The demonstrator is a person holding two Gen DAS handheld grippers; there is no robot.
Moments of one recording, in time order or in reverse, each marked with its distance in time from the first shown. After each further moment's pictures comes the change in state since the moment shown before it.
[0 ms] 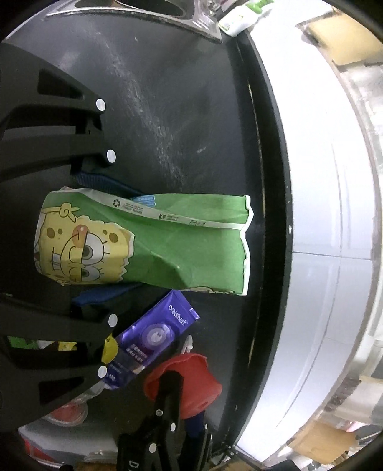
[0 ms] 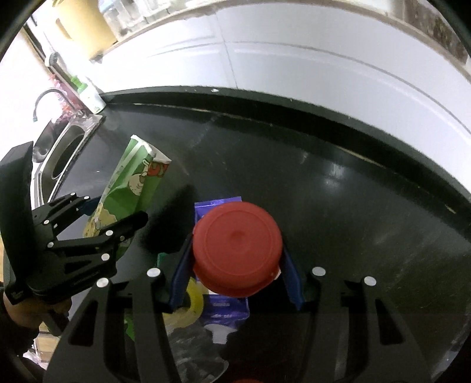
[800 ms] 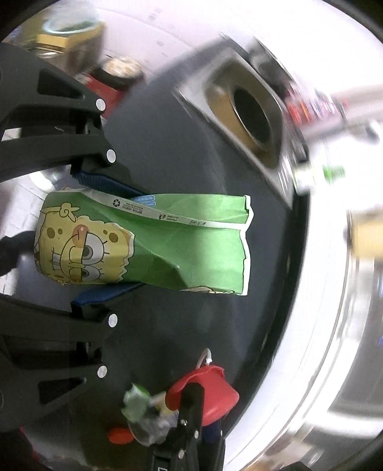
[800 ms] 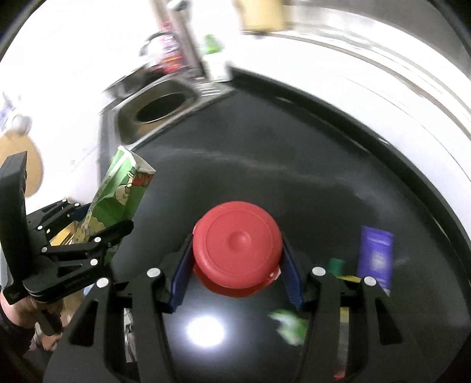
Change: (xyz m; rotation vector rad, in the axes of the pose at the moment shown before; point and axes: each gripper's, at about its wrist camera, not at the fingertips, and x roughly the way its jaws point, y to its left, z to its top) left arm -0.171 0.123 -0.182 -0.379 -0.055 0.318; right arm -0.028 0.233 -0.037 -0.433 0.000 0.218
